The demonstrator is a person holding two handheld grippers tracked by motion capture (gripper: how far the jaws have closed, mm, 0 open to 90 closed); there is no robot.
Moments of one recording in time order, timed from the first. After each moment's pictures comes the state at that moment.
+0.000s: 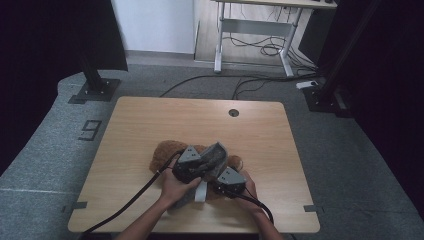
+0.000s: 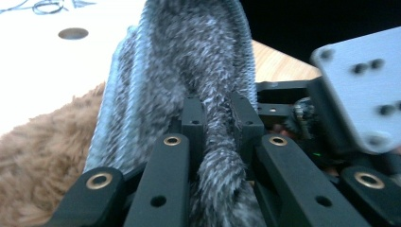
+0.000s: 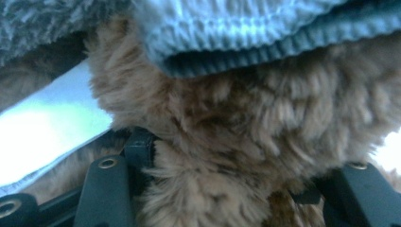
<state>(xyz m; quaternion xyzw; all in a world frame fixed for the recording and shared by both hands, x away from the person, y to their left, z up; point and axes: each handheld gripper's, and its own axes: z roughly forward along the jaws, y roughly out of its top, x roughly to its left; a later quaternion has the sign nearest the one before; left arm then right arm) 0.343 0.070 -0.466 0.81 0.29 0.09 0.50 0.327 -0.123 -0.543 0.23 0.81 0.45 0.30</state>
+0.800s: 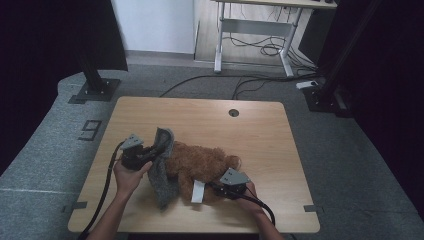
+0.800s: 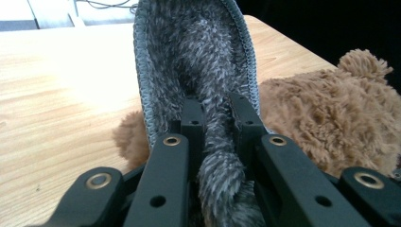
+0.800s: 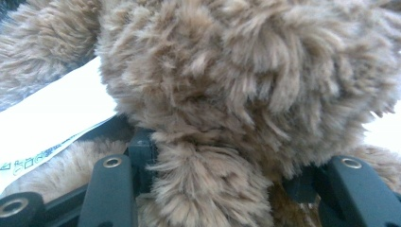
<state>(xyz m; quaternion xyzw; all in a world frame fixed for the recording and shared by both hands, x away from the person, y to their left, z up) 0.364 0.217 -0.462 0.74 0.42 0.15 0.50 0.327 -0.127 -0.548 0.22 0.81 0.48 0.26</state>
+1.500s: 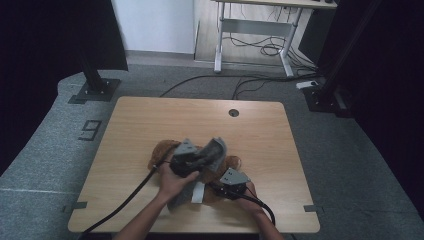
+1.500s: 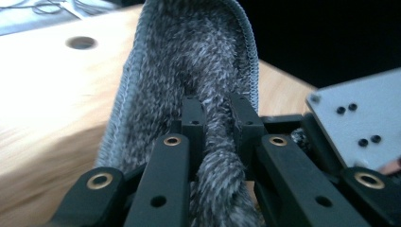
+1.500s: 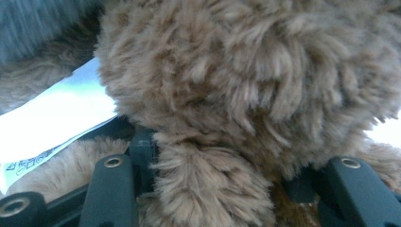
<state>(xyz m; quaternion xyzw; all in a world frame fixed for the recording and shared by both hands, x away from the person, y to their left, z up) 0.348 0.062 -0.450 0.81 0.29 0.10 0.49 0.327 -0.128 -0.549 0.23 0.81 0.48 0.25</state>
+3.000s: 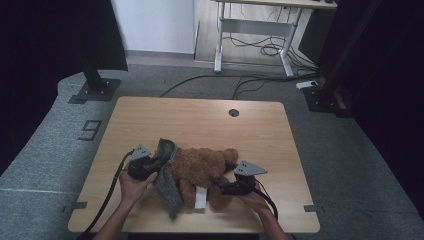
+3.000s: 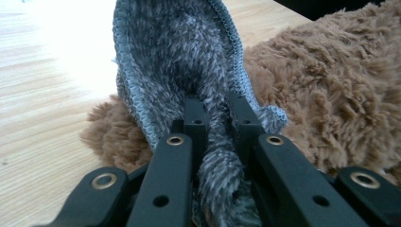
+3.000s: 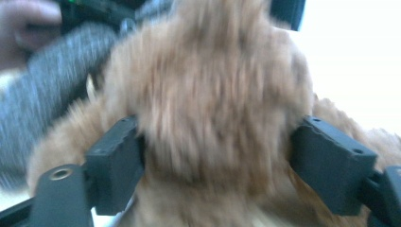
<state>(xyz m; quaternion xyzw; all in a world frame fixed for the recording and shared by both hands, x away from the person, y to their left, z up) 0.347 0.200 -0.491 0.76 0.40 0.15 0.48 0.330 -0.153 -0.517 0.28 0.76 0.56 0.16</state>
